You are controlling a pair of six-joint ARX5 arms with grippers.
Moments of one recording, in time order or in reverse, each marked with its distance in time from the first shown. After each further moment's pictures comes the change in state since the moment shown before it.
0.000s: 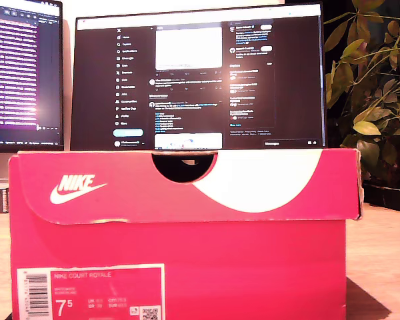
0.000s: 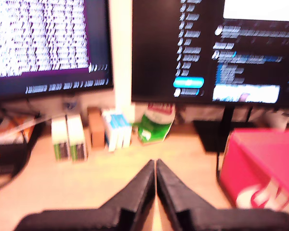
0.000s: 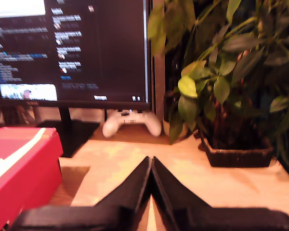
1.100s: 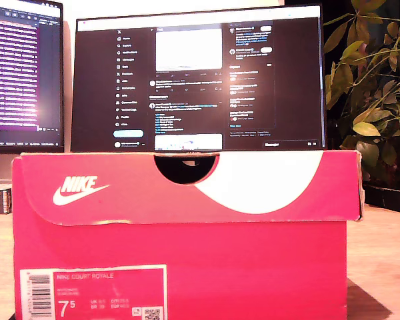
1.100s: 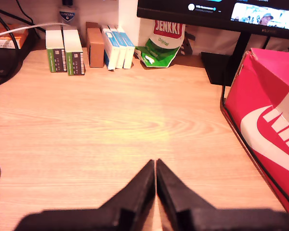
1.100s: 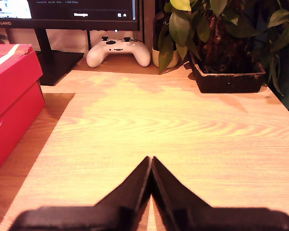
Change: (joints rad) left arm -0.013 -0.228 -0.147 -0.285 -0.014 -0.080; right arm 0.000 -0.118 -0.082 -0.298 0.044 -0.006
